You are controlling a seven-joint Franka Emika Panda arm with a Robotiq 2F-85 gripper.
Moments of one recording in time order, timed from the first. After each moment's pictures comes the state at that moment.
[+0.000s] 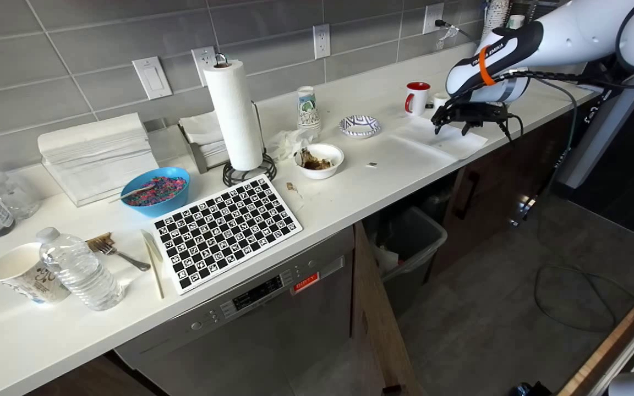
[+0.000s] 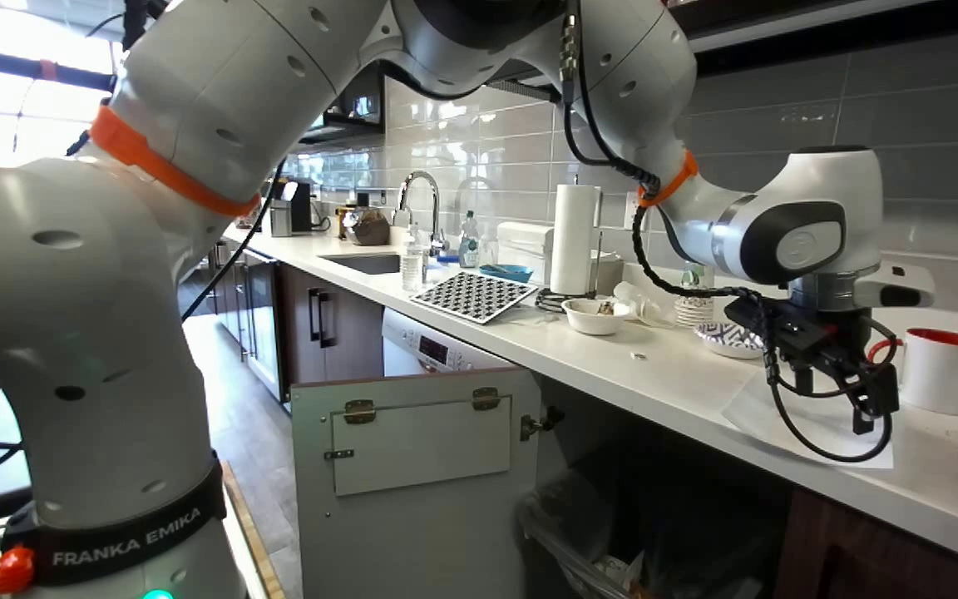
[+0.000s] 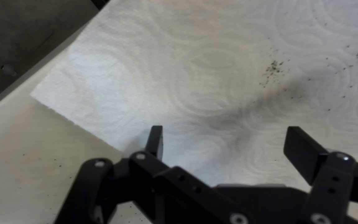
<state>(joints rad) -0.31 0.68 -0.13 -1.59 0.19 2.59 0.04</state>
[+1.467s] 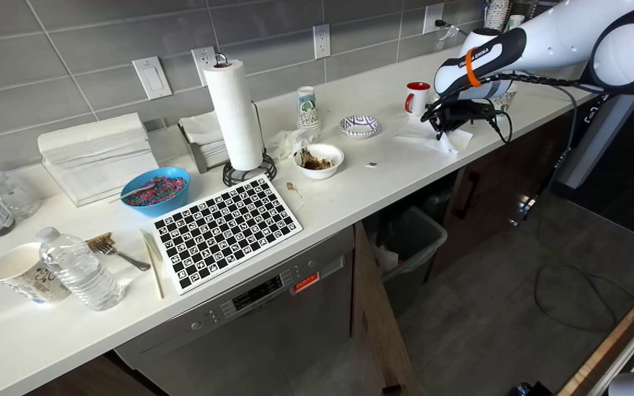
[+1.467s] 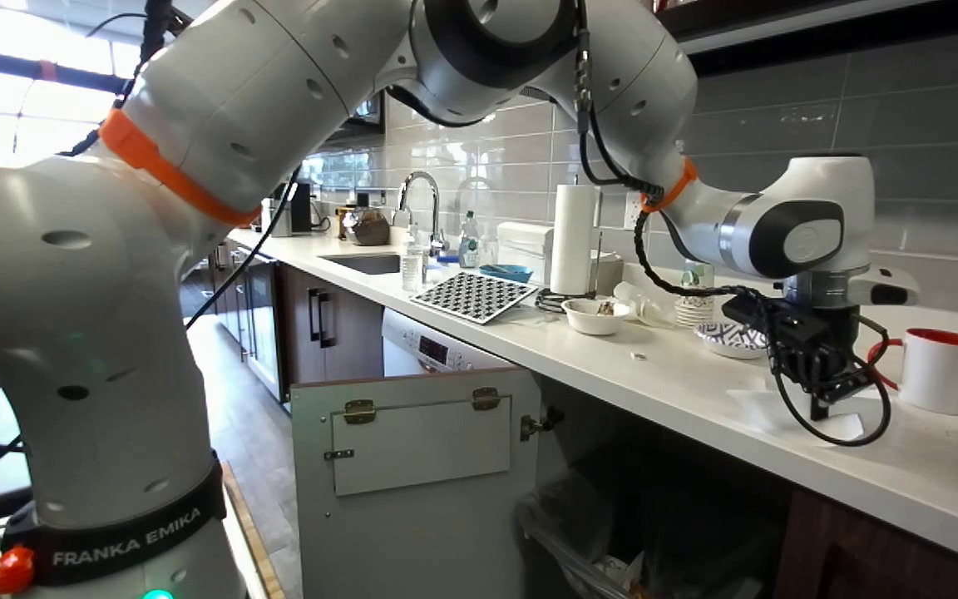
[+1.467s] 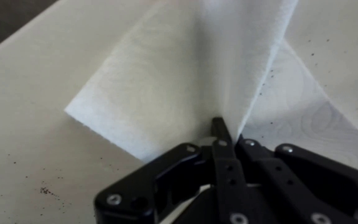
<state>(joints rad) -0.28 0.76 -0.13 -1.43 0.15 2.44 0.04</state>
